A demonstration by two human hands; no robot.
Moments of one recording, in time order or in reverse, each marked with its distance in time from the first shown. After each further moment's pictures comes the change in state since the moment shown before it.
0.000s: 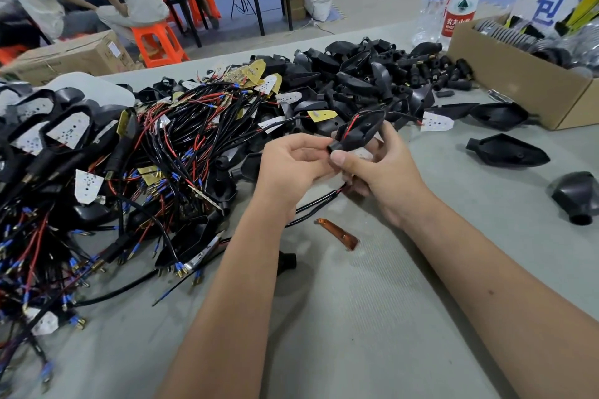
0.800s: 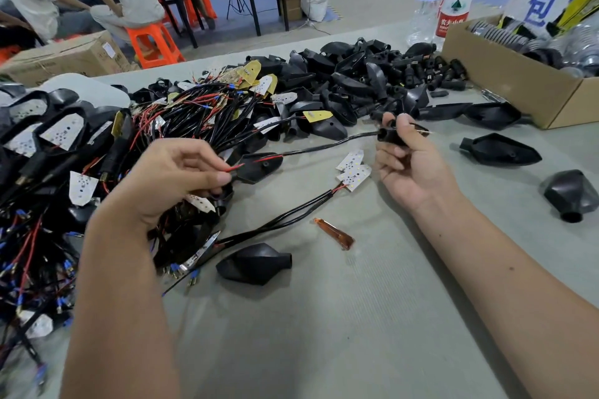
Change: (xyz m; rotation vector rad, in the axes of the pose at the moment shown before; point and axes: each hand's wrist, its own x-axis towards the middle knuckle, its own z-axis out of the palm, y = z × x) left_hand -0.027 0.056 -0.132 0.500 -0.102 0.050; right_hand 0.023 -0.004 -0.035 0.859 0.194 0.190
